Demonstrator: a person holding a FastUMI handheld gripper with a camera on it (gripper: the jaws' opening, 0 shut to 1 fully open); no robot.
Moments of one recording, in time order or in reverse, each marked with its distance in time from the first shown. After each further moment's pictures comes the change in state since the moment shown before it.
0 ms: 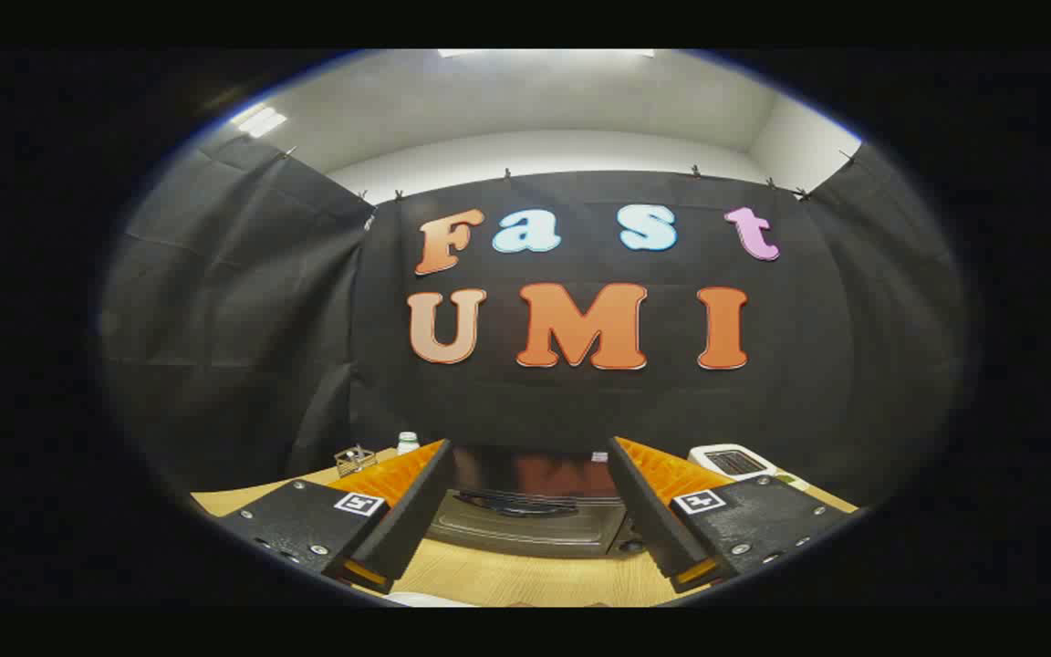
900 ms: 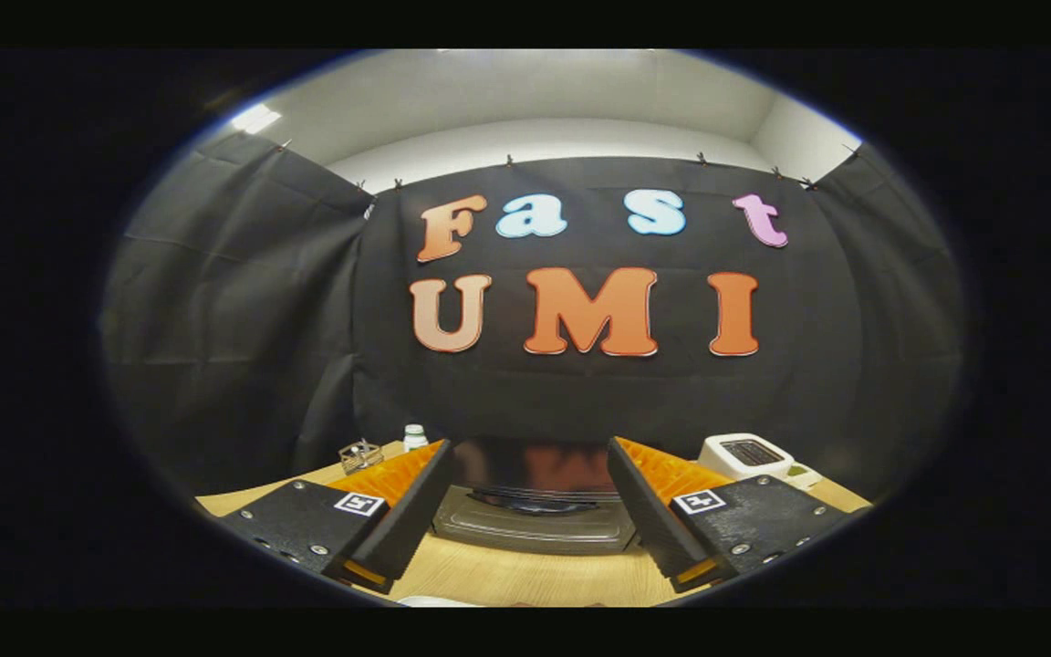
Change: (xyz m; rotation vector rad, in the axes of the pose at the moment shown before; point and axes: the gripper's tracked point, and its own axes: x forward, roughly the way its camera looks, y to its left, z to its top) arm 0.021 0.016 -0.018 0.011 0.059 0.007
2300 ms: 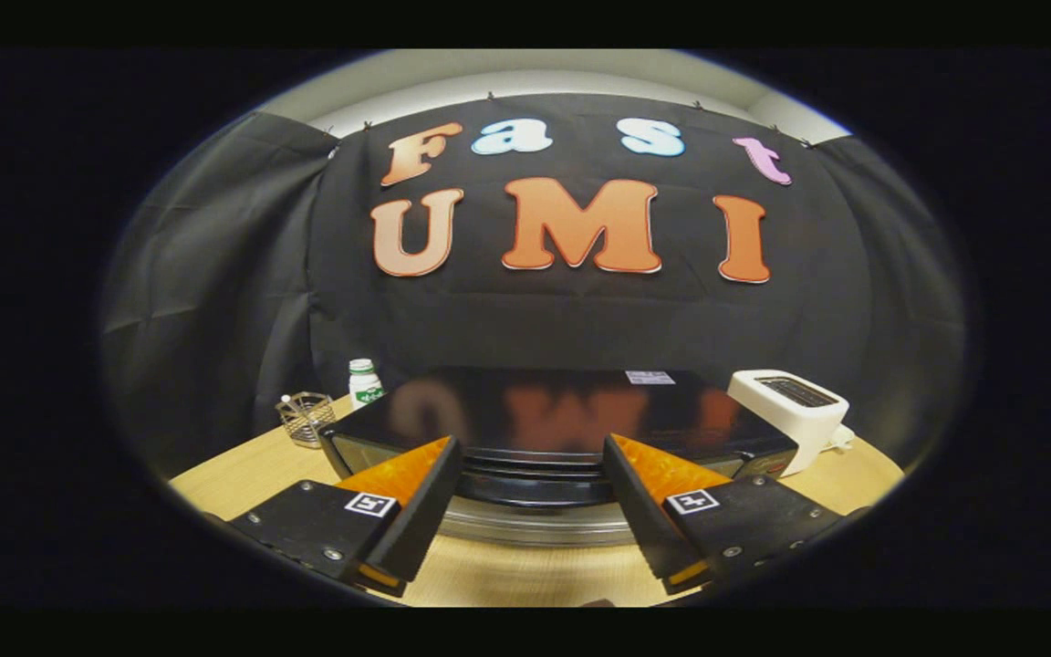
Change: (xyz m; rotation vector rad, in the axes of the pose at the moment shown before) arm 0.092 0.007 -0.125 0.019 0.222 -0.064
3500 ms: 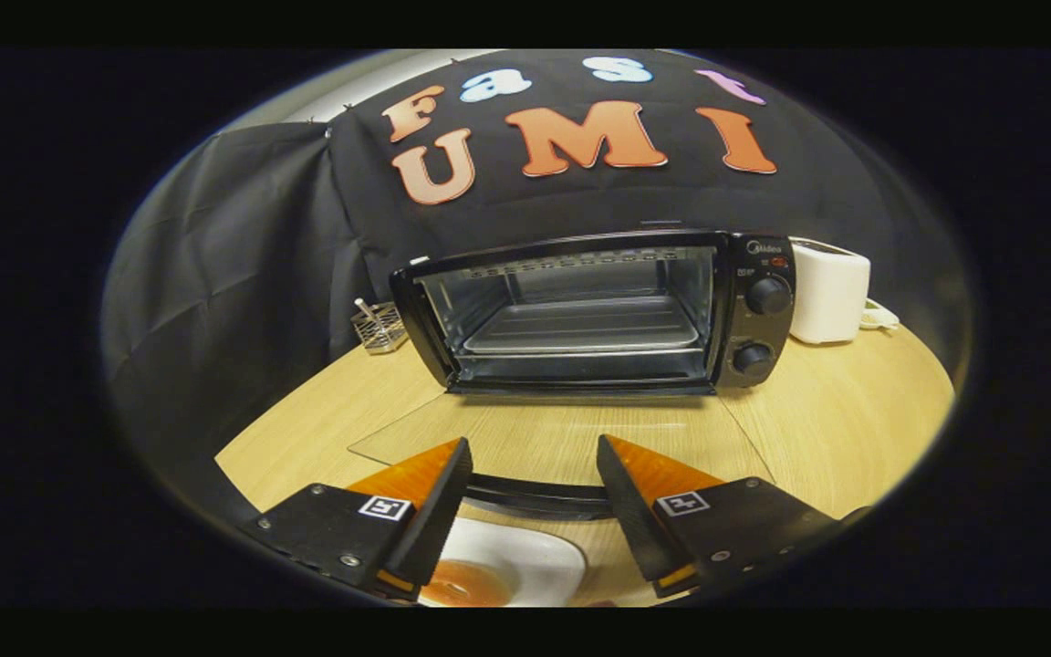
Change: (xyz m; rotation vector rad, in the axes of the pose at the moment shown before) arm -0.110 0.015 -0.140 0.136 0.344 0.191
